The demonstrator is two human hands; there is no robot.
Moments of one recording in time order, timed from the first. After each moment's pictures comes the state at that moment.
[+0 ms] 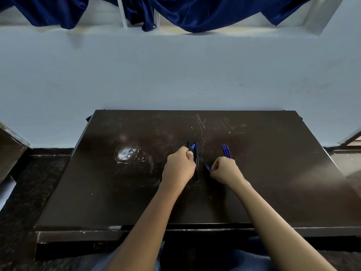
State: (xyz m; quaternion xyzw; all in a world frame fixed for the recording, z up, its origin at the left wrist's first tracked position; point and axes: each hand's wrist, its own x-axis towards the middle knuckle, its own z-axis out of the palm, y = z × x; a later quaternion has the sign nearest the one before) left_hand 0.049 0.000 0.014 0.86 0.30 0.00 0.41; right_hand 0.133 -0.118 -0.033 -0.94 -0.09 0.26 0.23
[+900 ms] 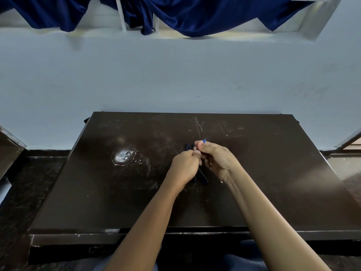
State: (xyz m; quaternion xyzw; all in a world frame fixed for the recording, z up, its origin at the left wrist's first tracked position) left_hand 0.063 -0.008 0.021 0.80 0.28 -0.05 0.52; right_hand 0.126 -0.101 0.016 -0.59 0.01 0.35 0.73
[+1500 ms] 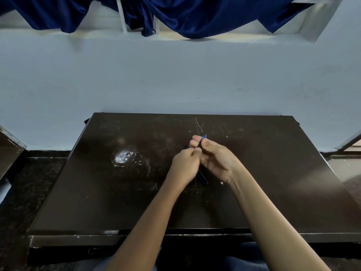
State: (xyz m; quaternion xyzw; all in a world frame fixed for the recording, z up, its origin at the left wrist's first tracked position) left_hand 0.058 -0.011 0.029 0.78 0.28 -0.05 0.56; right_hand 0.130 -0.102 0.016 -0.49 0.00 0.40 0.78
